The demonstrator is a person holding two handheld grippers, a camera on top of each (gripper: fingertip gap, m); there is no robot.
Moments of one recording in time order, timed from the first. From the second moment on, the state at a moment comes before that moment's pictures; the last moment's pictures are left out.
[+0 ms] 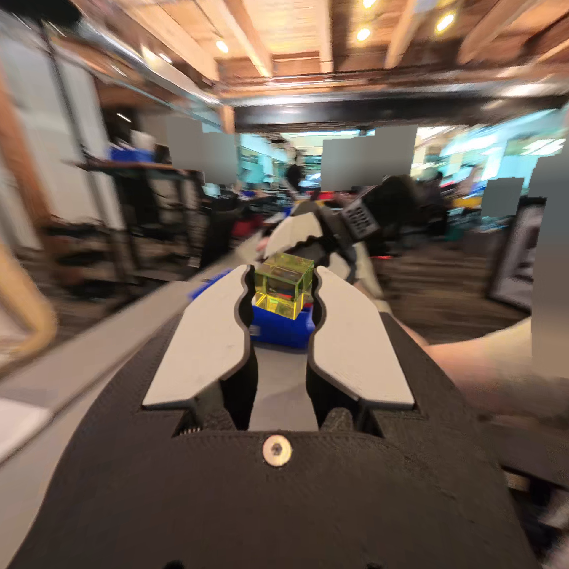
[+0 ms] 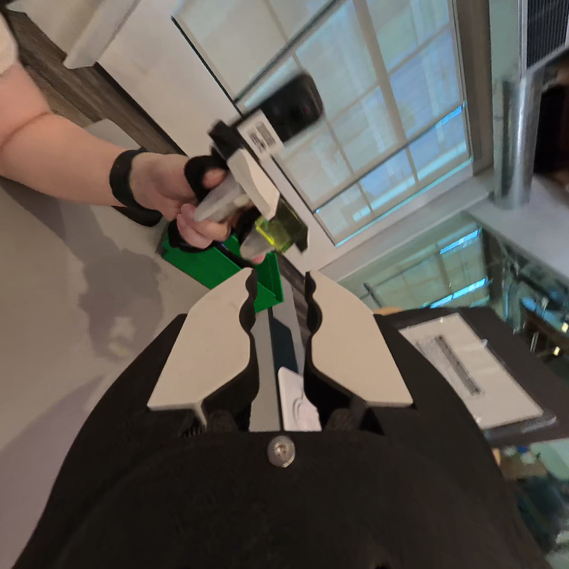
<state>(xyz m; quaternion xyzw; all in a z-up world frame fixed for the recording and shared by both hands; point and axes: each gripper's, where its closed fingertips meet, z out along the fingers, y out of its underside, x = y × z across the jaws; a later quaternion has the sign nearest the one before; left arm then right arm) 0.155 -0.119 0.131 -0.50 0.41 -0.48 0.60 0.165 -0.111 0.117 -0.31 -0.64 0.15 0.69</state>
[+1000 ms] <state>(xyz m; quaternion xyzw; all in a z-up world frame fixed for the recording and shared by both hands) 0.132 -0.053 0.110 -0.42 0.44 0.24 0.76 0.202 -0.019 0.112 -0.69 -0.36 0.16 0.61</state>
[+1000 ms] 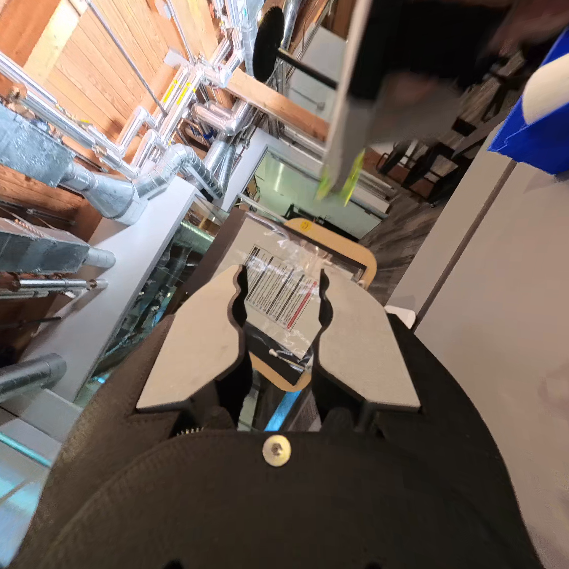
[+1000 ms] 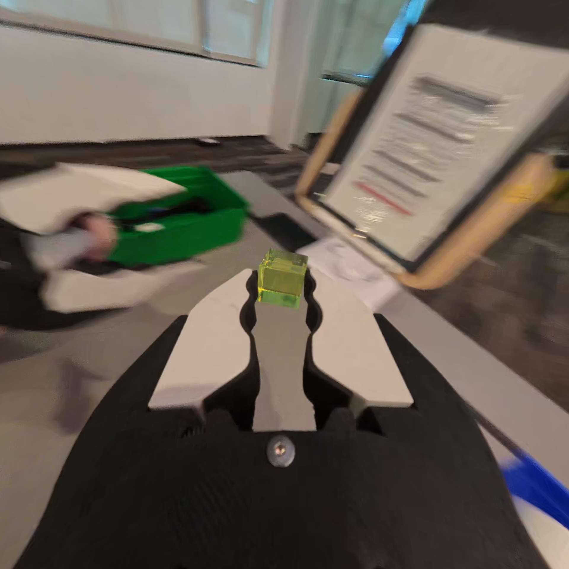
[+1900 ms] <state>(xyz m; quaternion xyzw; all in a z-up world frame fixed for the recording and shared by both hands) -0.055 -0.013 0.114 -0.71 0.28 0.22 0.61 0.538 -0.008 0.054 -0.83 0.04 0.05 0.56</state>
